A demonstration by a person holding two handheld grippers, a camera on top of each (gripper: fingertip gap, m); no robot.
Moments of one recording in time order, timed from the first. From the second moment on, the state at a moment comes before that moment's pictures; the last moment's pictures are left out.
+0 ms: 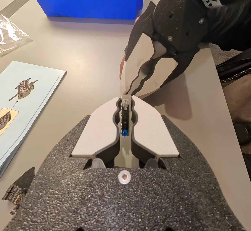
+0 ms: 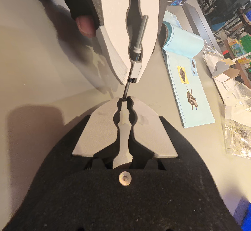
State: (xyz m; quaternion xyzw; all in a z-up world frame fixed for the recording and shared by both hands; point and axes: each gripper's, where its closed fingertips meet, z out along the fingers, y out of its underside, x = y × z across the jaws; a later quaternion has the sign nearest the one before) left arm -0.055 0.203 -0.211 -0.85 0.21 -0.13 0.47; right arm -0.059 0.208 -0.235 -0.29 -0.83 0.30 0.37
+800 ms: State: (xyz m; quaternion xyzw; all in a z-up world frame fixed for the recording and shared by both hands) left arm -0.059 0.209 -0.183 -0.79 0.25 -0.02 0.55; right arm -0.069 0.217 -0.204 -0.38 -0.75 0.36 0.40
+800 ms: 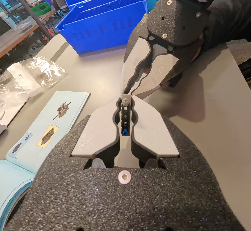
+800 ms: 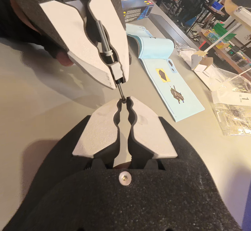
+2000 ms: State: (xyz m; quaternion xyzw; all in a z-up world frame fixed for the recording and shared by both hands) left arm -0.065 0.196 -0.121 -0.66 0.09 -0.35 0.66; right arm -0.051 0.216 -0.135 -0.26 -0.67 0.50 0.49
